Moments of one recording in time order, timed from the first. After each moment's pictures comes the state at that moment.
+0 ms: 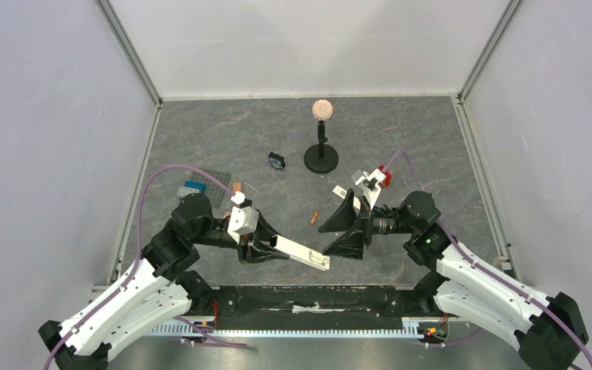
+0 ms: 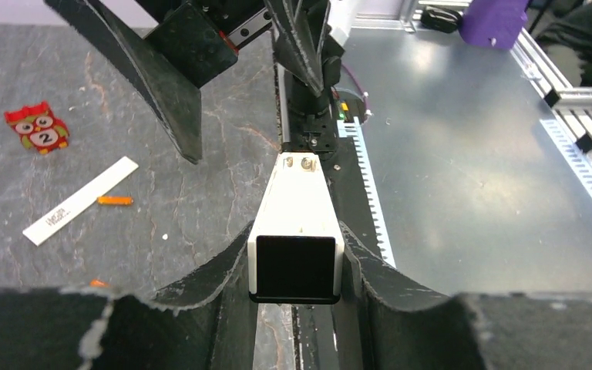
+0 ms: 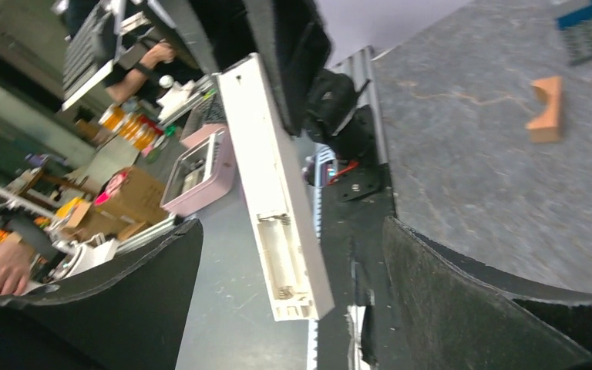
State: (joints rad) left arm -0.75 0.60 0.65 -0.19 0.88 0.04; right arm 0.67 0.82 0.46 0.46 -0.92 0.71
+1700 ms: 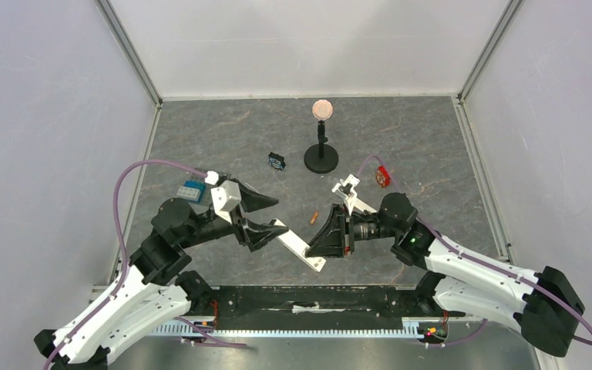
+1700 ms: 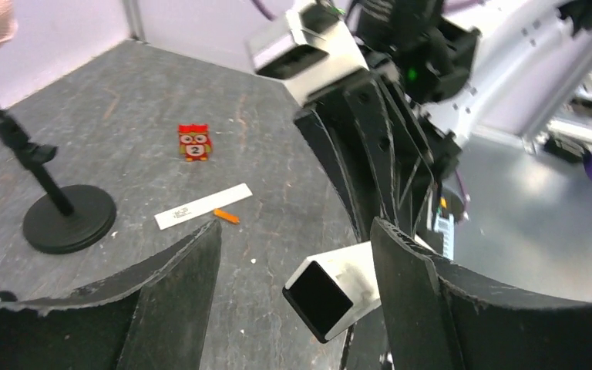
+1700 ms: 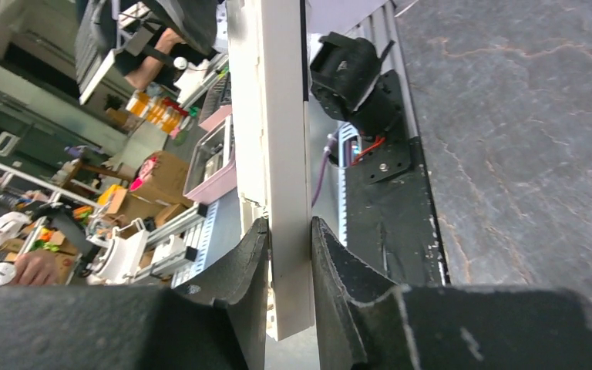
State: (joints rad) left arm -0.76 0.55 0.69 -0.11 0.54 -0.09; right arm 0.86 0.95 0.49 0.49 -0.82 0.76
